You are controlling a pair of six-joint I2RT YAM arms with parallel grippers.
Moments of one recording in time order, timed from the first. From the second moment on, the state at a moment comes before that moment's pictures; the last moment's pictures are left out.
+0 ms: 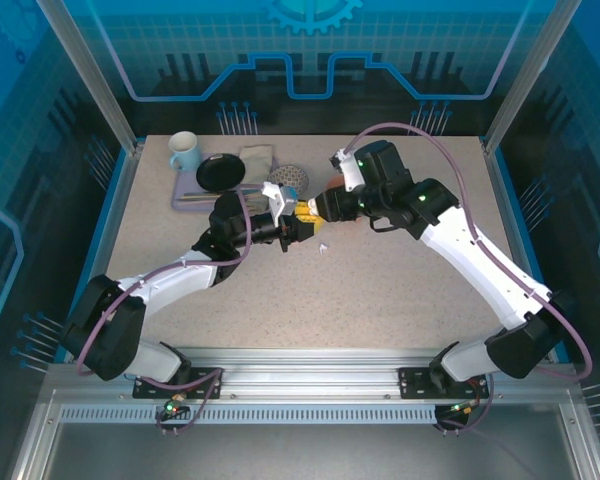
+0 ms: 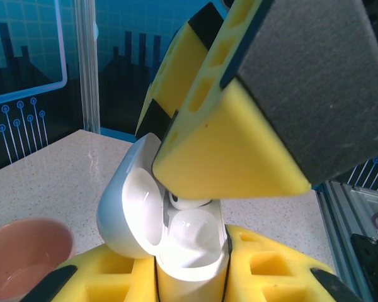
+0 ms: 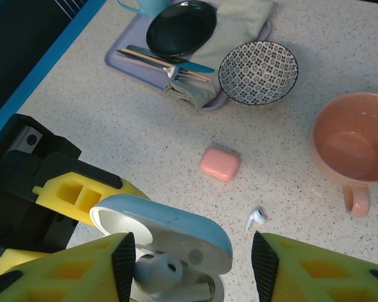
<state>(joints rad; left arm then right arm) -0.51 1.43 0.78 0.66 0.71 -0.11 0.62 1.43 1.54 -0.83 -0.11 0.24</state>
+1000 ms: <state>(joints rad) -0.51 1.43 0.78 0.66 0.71 -0.11 0.59 1.37 1.52 -0.88 -0.11 0.20</state>
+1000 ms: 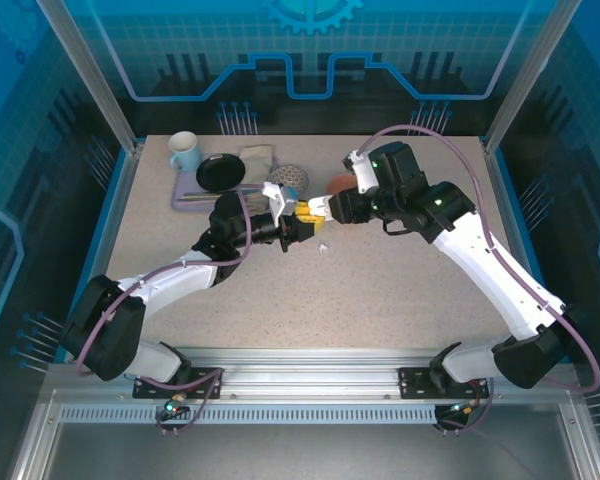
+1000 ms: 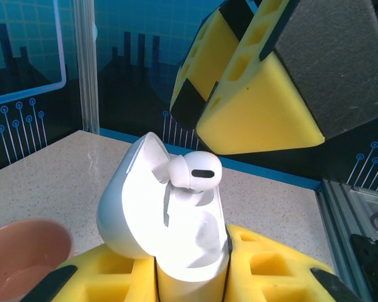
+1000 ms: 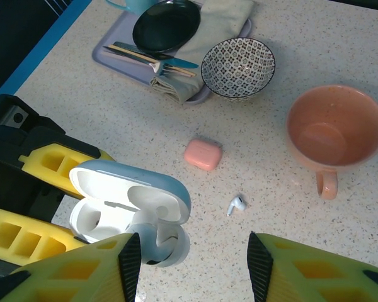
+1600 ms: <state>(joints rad) -0.51 1.43 0.78 0.66 0.71 -0.11 0.59 1.42 1.56 -0.86 -0.12 0.22</state>
